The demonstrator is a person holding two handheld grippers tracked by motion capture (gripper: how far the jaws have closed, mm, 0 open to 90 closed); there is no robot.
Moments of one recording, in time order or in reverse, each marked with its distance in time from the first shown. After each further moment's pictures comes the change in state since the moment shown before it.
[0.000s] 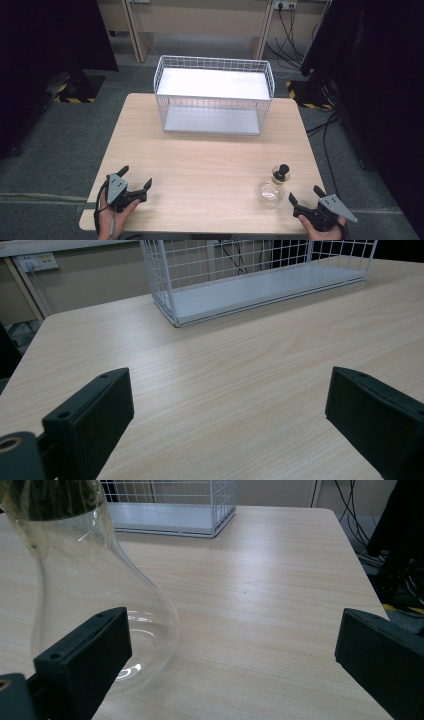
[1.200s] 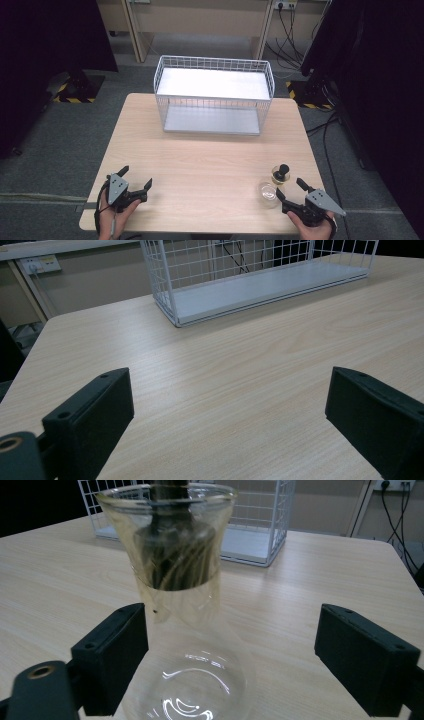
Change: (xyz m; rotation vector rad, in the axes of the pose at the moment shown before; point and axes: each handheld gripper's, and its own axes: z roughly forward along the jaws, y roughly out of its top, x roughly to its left) left arm -0.002 0.000 0.000 0.000 0.007 0.014; right arm 0.035 0.027 0.010 -0.035 0.134 -0.074
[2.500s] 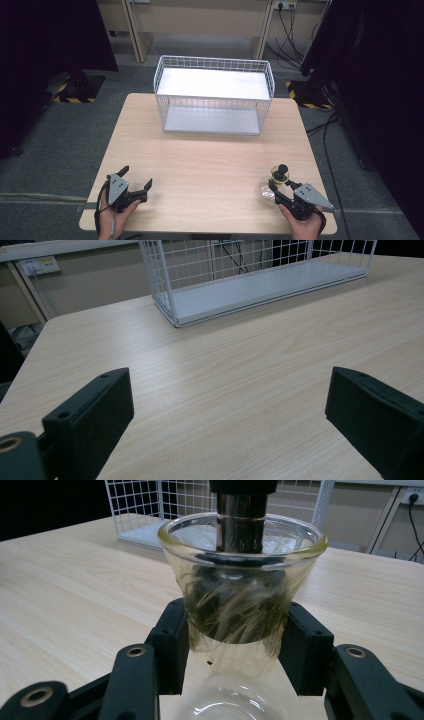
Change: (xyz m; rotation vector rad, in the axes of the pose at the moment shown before) left arm 0.000 0.000 0.000 -0.001 -0.002 0.005; right arm 0.020 0.014 0.019 -0.010 0.054 -0.043
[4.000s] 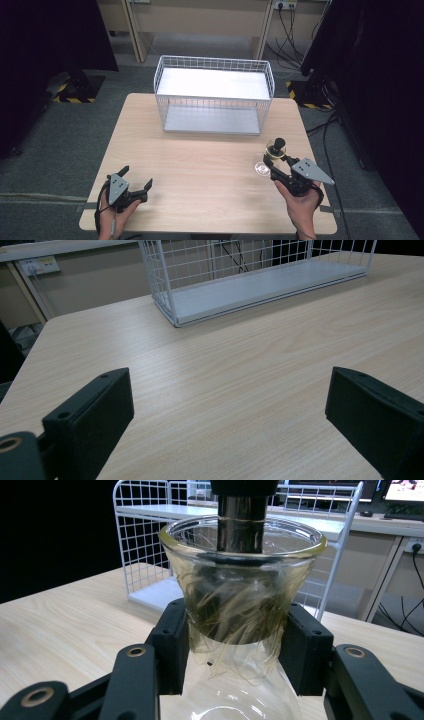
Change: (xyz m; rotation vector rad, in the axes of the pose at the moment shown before) left arm 0.000 0.000 0.000 0.003 0.001 0.004; right arm 0.004 0.081 0.022 -0.112 0.034 -0.034
